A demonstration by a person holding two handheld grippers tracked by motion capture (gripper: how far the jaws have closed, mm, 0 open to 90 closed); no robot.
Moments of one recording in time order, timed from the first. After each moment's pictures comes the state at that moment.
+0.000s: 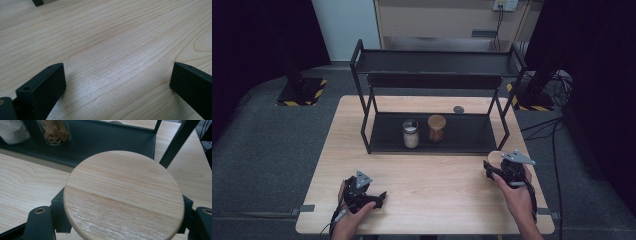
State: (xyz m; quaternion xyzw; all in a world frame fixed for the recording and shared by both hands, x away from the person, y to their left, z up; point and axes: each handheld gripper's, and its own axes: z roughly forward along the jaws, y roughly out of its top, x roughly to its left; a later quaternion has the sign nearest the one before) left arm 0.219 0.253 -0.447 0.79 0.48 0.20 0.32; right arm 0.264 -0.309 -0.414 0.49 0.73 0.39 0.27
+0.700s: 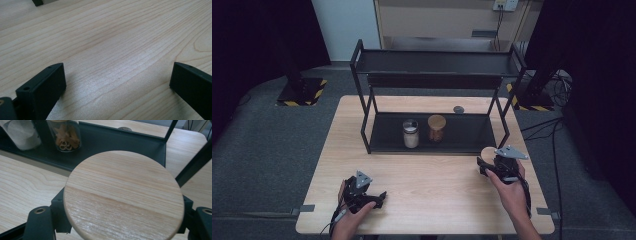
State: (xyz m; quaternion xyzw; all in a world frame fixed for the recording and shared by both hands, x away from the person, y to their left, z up) left arm 0.219 0.253 -0.447 0.79 0.48 0.20 0.32; right arm 0.272 -0.292 -0.404 0.48 0.74 0.40 0.27
